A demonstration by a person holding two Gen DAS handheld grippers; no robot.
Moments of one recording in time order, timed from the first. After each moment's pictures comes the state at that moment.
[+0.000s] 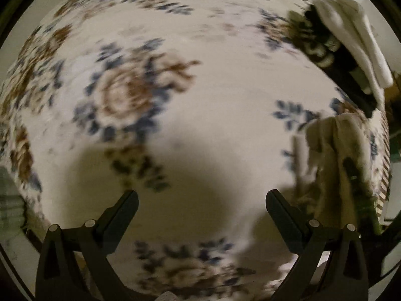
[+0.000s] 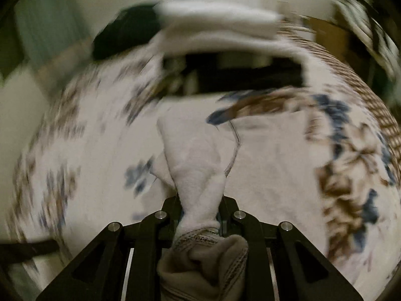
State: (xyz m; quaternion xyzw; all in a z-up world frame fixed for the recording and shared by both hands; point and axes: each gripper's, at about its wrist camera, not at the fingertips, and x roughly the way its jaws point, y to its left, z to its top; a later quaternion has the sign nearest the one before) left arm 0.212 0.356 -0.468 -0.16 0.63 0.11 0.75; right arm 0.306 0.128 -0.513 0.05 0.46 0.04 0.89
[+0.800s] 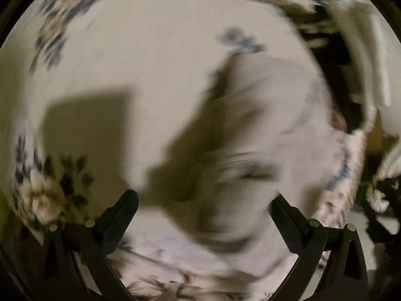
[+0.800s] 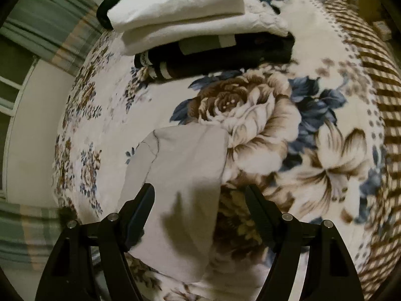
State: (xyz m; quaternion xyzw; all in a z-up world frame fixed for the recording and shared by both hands) left arm 0.192 0.235 -0.531 -0.38 0.62 0.14 0.68; right arm 0.390 -0.049 -0.469 0.14 0.62 0.17 0.75
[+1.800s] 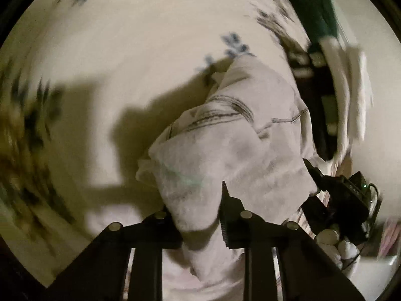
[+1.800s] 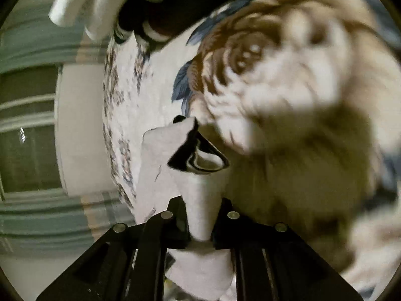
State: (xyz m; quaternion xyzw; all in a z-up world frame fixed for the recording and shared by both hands) left arm 0.179 0.205 -0.525 -0.47 0.50 0.13 0.71; right arm 0.440 -0.046 -0.605 0.31 0.67 0.29 0.60
